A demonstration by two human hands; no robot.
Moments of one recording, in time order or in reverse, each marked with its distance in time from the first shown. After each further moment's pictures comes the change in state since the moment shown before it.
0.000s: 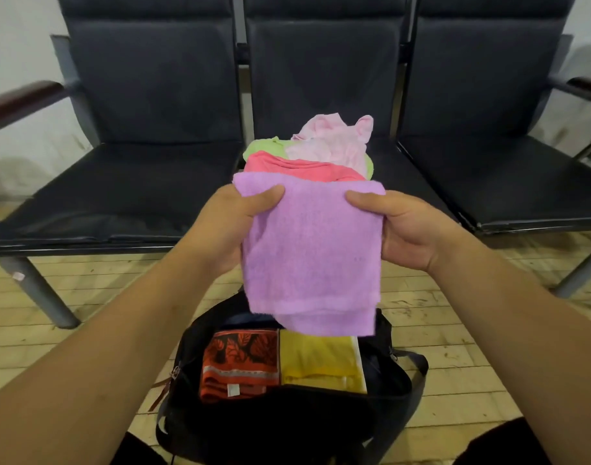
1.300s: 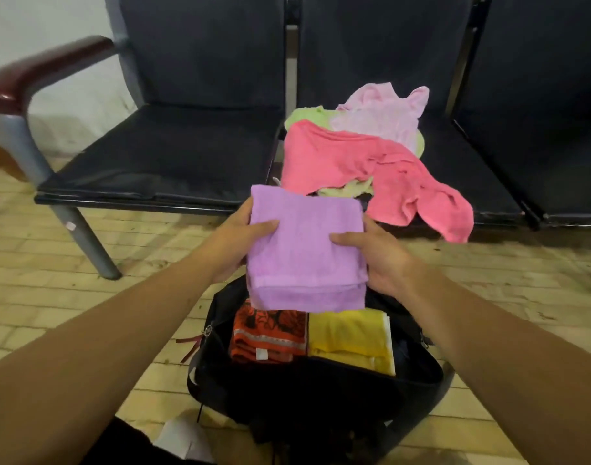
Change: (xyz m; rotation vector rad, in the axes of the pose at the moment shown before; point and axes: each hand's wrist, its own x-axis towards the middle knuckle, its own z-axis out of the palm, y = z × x) left_hand 0.016 -0.088 -0.100 0.217 -0.028 -0.082; right_hand 0.066 0.122 0.034 0.039 0.125 0.006
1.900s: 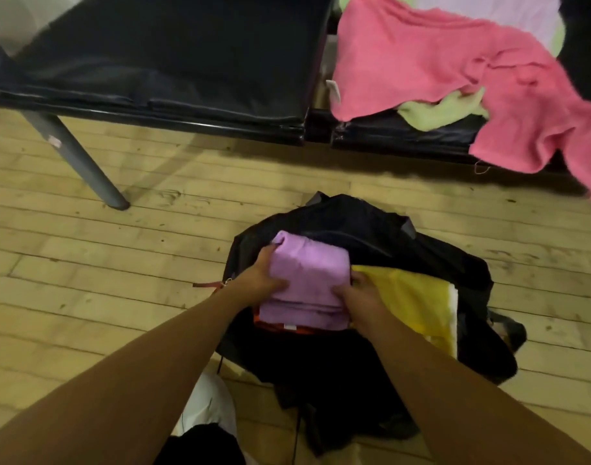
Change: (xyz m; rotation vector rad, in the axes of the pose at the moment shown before) left_hand 0.028 -0.229 -0.059 0.497 -0.097 -0.449; right_hand 0.079 0.251 -0.018 -0.535 0.283 0.364
